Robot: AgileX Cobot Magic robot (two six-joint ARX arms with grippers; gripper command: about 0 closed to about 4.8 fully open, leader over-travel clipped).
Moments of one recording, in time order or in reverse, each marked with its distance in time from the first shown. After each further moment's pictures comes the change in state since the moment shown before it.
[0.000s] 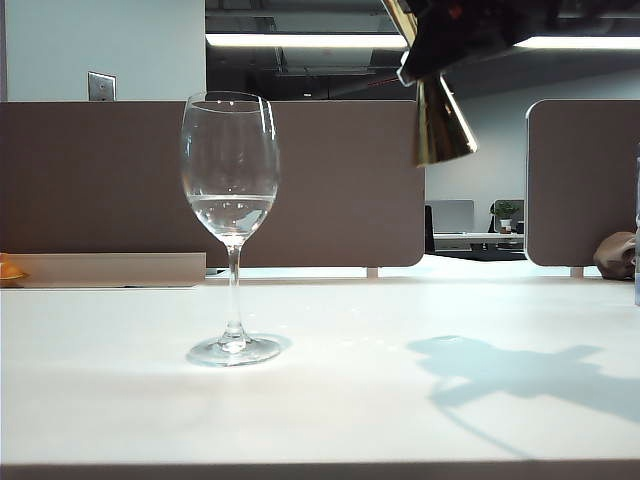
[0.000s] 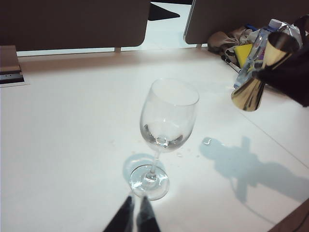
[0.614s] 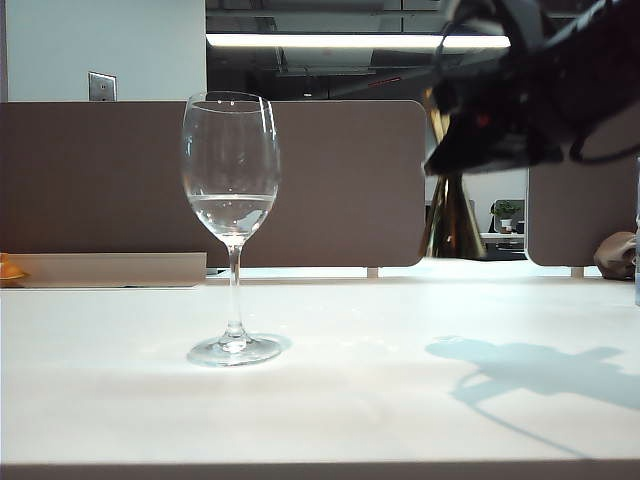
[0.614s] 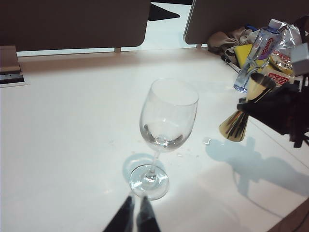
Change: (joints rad) left arm 0.000 0.000 0.000 0.000 0.000 0.000; right arm -0.122 0.102 -0.223 0.296 -0.167 0.224
